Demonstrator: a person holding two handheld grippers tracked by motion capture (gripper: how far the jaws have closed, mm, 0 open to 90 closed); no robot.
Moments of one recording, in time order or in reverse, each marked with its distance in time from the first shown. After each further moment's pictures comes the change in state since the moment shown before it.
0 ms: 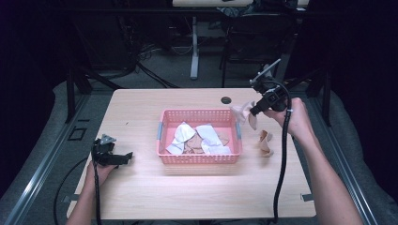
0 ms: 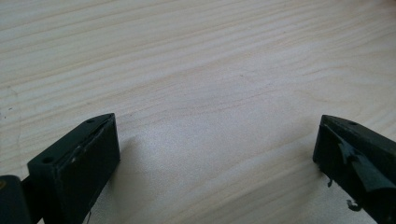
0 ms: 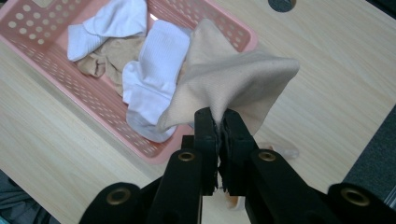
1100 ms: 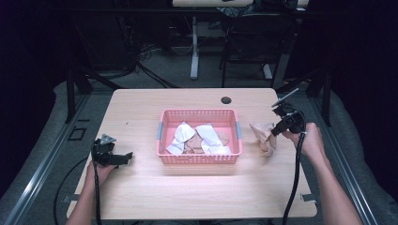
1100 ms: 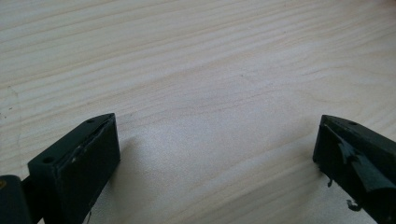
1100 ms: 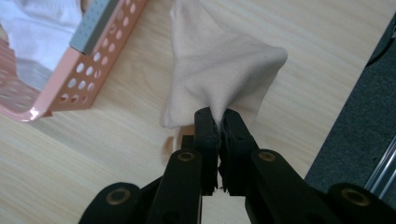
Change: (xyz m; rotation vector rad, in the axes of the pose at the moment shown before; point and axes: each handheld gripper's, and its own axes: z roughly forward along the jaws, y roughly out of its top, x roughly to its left) left arm 0.000 0.000 0.000 0.000 0.001 0.000; right arm -0.063 -0.078 0.073 0.120 -0.048 0.169
